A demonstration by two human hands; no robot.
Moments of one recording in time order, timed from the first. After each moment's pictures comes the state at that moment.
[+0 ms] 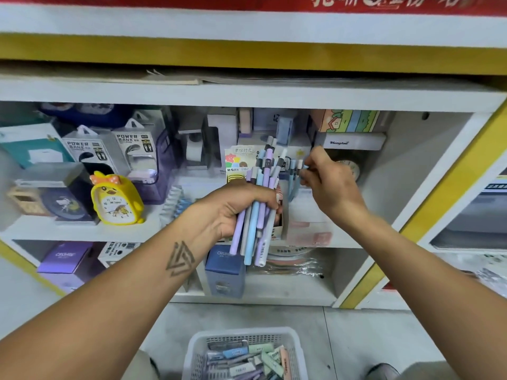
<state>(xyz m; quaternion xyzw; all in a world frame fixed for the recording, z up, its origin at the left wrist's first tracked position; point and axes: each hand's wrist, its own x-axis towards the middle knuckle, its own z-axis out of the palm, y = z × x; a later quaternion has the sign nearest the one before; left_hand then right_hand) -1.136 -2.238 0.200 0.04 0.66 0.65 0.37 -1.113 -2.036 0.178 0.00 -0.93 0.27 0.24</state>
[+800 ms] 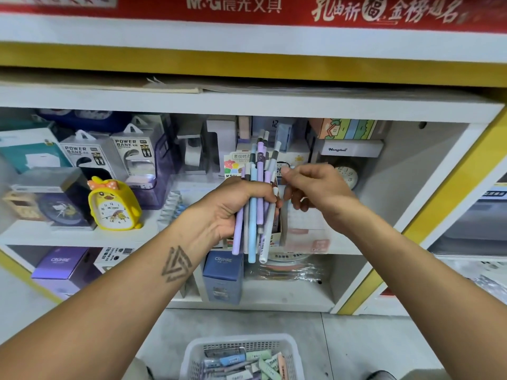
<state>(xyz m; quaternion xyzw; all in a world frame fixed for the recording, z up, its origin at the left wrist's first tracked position) -1.141 -2.239 0.206 0.05 0.61 0.72 0.33 -1.112 -2.056 0.197 -0.05 -0.80 0.60 0.06</state>
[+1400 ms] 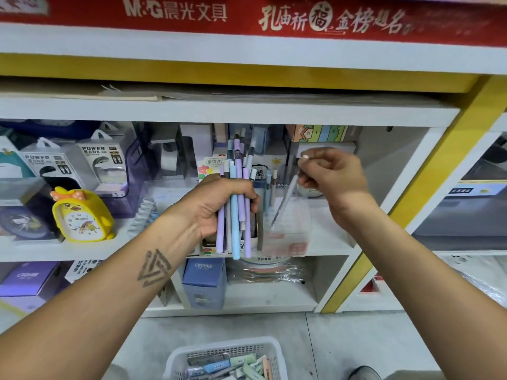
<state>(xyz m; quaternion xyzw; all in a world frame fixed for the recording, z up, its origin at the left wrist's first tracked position) -1.149 -2.220 0.212 0.05 0.64 0.71 0.29 -1.095 -2.013 0.221 -0.10 -0.71 0.66 0.22</state>
